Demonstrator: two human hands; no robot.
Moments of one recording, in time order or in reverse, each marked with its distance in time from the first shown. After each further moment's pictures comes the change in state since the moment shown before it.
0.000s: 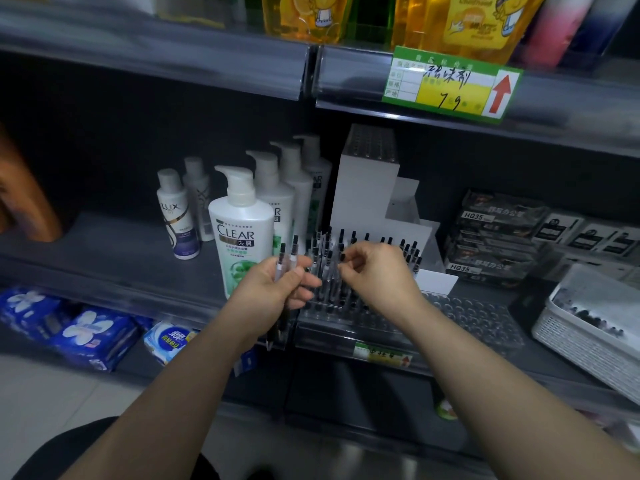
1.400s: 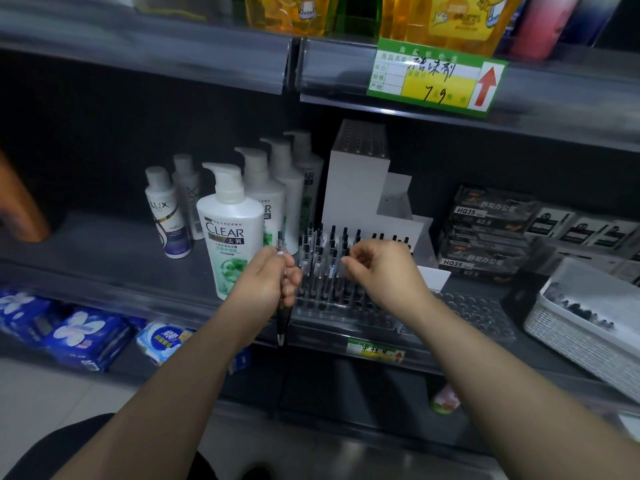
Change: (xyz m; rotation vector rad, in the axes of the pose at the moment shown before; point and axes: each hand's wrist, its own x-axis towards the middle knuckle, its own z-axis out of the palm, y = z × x) left_hand 0.004 0.010 0.017 -0.089 0.080 -0.069; right_hand -0.001 0.018 -0.012 0.005 -0.010 0.004
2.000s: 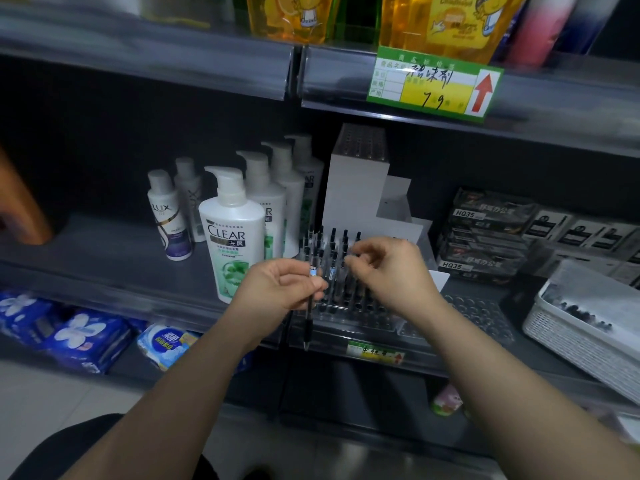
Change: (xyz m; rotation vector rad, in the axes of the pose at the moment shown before) left_hand -0.012 -0.002 0.000 0.073 -0.079 0.041; right_hand -0.009 -0.010 -0.013 0.121 0.059 0.061
